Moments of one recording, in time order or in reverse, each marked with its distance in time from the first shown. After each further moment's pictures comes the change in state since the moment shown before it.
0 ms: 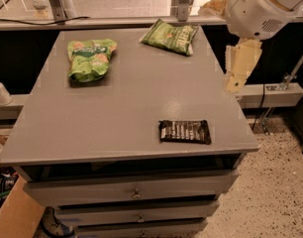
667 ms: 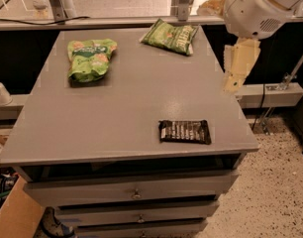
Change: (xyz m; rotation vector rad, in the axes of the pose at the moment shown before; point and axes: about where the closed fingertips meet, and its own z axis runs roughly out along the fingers) arm -0.001 -0.001 0.000 0.005 0.011 -0.011
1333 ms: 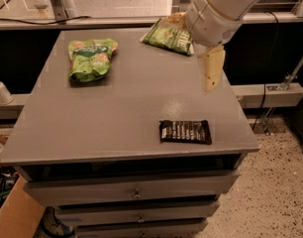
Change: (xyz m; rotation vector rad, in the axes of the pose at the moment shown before) arm -0.020 -0.026 0.066 -0.081 -0.022 -0.341
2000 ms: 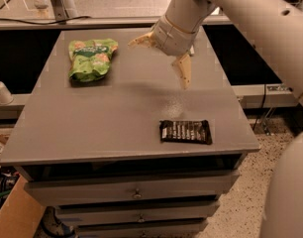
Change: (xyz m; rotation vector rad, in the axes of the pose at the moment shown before) arm 0.003 -0.044 0.102 -0.125 -0.130 -0.384
